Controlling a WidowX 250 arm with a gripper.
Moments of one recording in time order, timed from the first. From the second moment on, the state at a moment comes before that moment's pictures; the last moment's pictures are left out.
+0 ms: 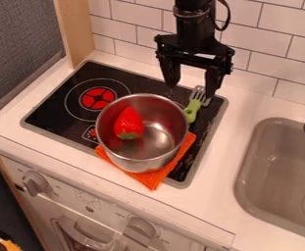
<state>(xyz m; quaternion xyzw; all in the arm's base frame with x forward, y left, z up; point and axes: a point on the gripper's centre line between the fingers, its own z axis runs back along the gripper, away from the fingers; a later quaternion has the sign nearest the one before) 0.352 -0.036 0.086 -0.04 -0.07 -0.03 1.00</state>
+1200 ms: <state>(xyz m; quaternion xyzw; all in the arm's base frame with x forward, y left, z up) 0.280 0.011 0.056 0.02 -0.04 0.05 1.00</state>
